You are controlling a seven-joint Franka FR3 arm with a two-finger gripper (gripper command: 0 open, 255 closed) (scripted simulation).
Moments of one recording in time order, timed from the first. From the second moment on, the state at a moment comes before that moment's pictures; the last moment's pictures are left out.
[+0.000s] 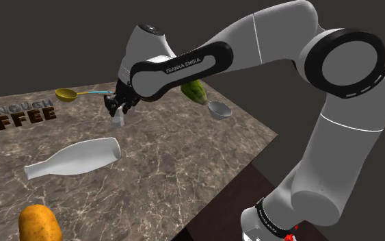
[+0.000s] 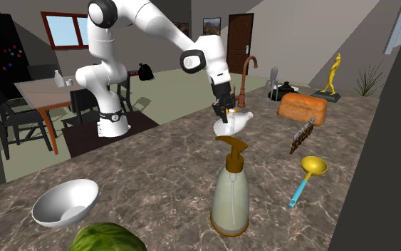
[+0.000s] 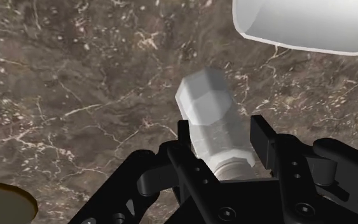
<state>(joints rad) 0.19 0.32 0.32 -1.94 -0.10 2.52 0.39</state>
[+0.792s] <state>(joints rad) 0.18 0.24 0.34 -1.89 -0.06 2.39 0.37</state>
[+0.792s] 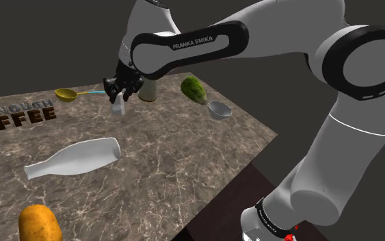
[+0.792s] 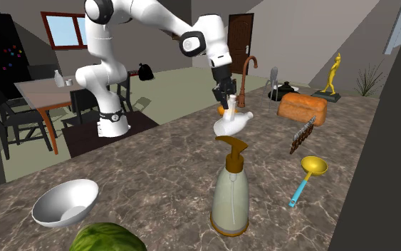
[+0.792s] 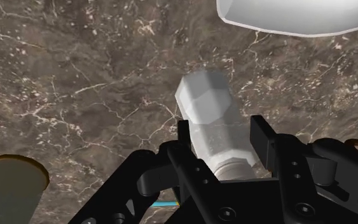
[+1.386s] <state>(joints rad) 0.13 0.15 0.33 -1.94 0.00 2.35 0.28</state>
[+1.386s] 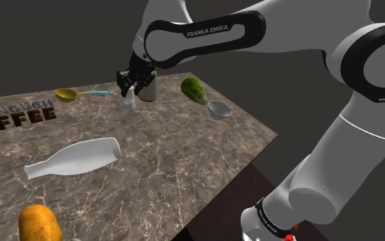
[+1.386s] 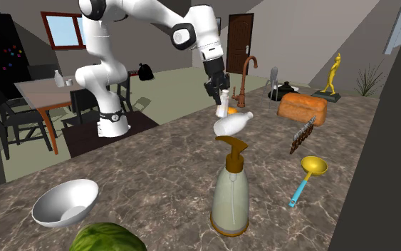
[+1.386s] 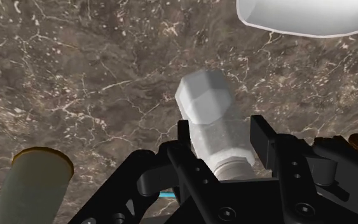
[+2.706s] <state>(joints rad) -0.09 -0.19 0.09 -2.30 0.24 2.32 -0.32</state>
